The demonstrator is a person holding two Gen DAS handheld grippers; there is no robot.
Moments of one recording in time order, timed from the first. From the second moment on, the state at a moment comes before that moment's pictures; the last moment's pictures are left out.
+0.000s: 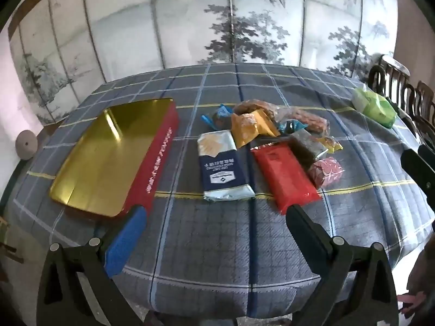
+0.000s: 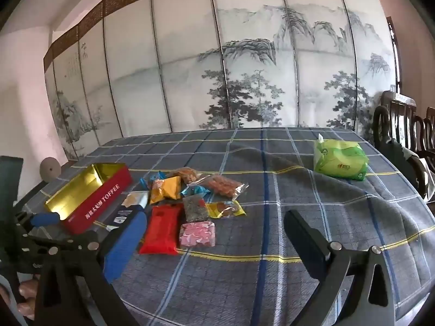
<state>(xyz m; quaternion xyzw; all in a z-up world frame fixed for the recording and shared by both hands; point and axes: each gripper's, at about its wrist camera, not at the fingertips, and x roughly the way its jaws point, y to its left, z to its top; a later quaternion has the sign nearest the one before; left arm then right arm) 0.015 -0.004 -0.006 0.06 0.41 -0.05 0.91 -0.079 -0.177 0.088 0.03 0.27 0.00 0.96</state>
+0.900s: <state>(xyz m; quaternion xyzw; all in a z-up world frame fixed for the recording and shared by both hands) 0.085 -0.010 -0.029 0.07 0.46 -0.03 0.88 0.005 -0.246 0.044 0.06 0.32 -0.03 0.94</state>
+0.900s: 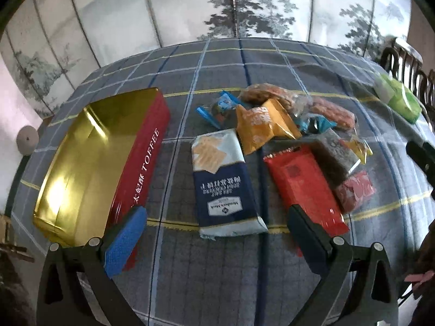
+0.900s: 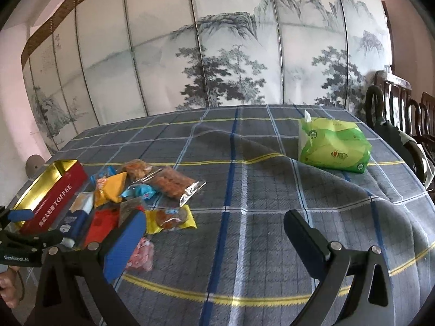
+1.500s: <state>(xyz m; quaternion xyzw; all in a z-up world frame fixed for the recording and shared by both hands) 0.118 -0.011 -0.038 0.06 0.49 -0.03 0.87 0.022 -0.256 0.018 0.10 0.36 -0.03 0.93</state>
